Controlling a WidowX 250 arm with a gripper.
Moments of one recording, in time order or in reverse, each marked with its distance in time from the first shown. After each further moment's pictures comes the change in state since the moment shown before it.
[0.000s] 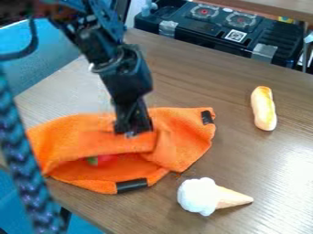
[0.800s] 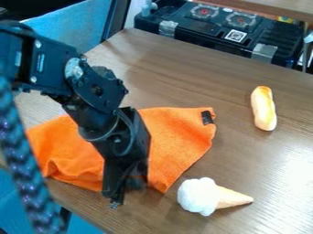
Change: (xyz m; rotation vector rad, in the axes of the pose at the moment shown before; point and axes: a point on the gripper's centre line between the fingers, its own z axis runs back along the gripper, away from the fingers) arm -0.012 -0.066 -0.013 0.095 0.018 -0.214
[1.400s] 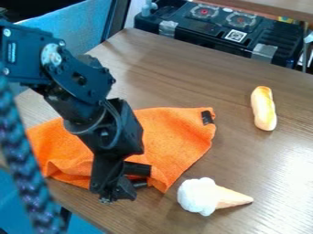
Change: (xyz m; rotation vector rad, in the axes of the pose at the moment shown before) arm 0.001 -0.003 0.019 0.017 -0.025 -0.025
